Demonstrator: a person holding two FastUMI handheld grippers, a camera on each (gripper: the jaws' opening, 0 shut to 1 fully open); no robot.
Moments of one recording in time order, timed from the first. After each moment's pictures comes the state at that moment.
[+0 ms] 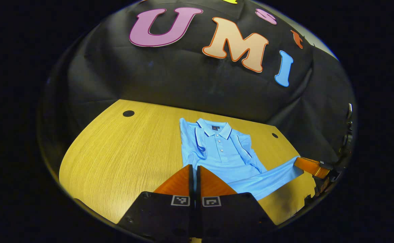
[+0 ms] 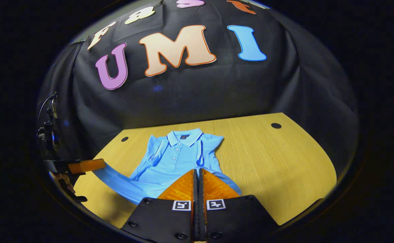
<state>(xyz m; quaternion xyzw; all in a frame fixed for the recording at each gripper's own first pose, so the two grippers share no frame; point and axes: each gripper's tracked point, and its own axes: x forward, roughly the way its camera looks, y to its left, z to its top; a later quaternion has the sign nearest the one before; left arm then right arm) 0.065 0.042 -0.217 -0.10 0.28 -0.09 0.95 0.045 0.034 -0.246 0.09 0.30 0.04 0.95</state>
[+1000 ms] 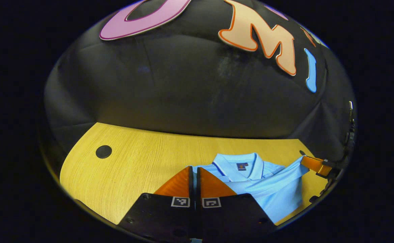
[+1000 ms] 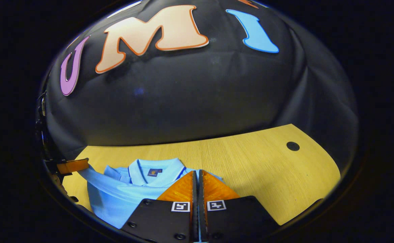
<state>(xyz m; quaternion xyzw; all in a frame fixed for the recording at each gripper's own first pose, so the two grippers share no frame) 0.292 0.065 -0.271 -0.06 0.27 -0.07 0.96 0.254 0.026 -0.346 0.07 0.30 -0.04 0.95</state>
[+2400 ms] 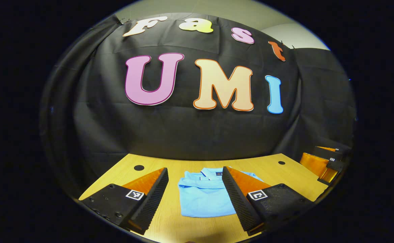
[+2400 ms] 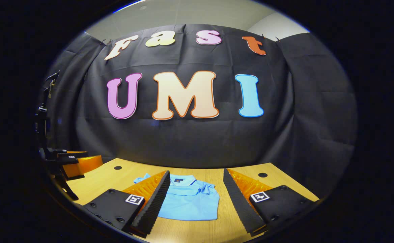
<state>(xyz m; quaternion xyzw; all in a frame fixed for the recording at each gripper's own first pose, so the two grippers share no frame) 0.061 0.038 -0.093 -0.02 0.08 -0.05 1.00 0.043 0.039 -0.119 0.02 0.10 0.02 0.99</state>
